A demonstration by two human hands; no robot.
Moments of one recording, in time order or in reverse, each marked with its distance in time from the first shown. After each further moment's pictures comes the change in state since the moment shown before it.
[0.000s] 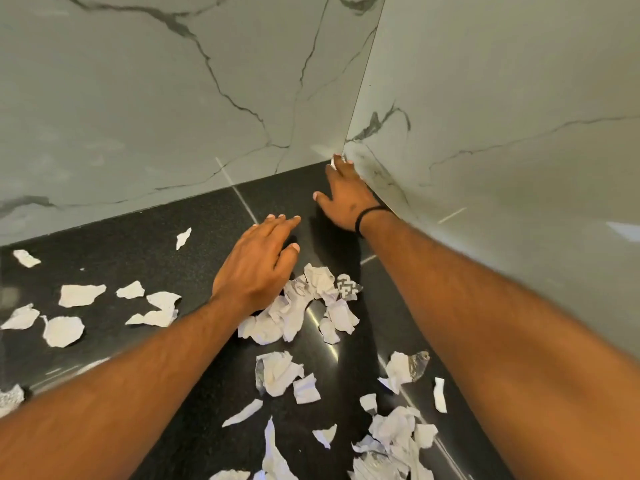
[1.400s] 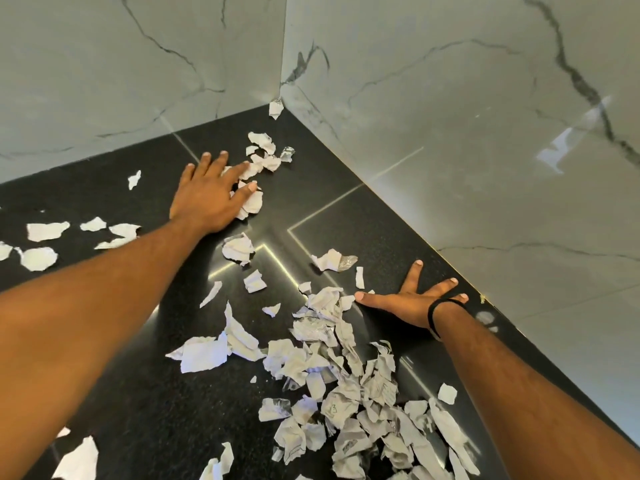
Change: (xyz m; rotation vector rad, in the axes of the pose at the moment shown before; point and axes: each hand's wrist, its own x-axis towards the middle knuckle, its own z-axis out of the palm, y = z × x) left_hand 0.001 0.004 0.001 0.335 -0.087 0.012; right_hand -0.326 0.090 -0.011 0.217 -0.614 1.002
